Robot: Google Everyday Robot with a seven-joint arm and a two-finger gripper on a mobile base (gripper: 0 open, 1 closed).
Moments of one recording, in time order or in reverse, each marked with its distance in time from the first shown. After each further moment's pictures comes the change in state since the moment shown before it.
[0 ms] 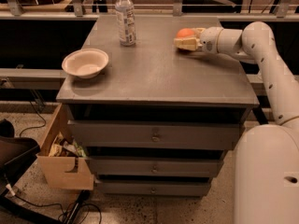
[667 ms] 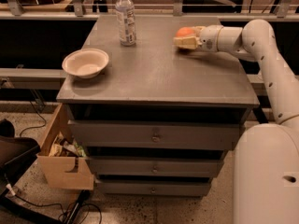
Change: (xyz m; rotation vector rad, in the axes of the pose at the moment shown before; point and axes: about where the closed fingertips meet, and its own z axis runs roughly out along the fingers) arm -0.010 0.000 -0.002 0.003 0.002 -0.018
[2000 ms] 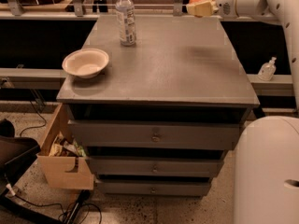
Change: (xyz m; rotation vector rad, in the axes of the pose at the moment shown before) arm -0.114 -0.015 -0.058 0.132 0.039 -0.154
